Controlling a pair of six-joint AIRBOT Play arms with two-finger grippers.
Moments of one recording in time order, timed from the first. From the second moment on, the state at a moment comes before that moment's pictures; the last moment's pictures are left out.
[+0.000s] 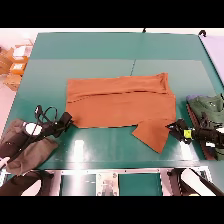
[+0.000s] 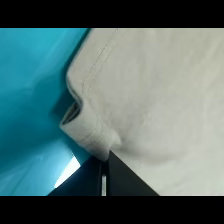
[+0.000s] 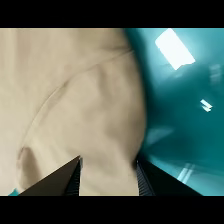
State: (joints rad) left arm -0.13 -0.95 0.32 0.74 -0.42 -1.83; right arm -0.65 -1.04 0.34 -0.85 1.03 1.34
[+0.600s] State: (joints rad) left arm -0.13 -0.91 0.33 0.81 -0.53 -1.81; right arm -0.62 -1.04 0.35 -0.91 1.09 1.33
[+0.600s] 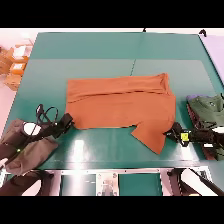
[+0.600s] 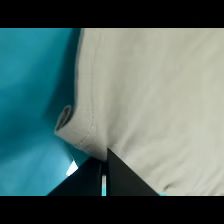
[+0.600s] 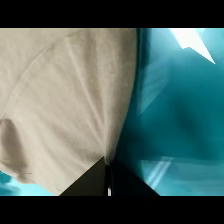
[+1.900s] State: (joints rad) left arm -0.13 -1.45 1.24 1.31 -0.86 -1.96; right arm -0.32 -1.46 1.22 -0.90 1.10 1.54
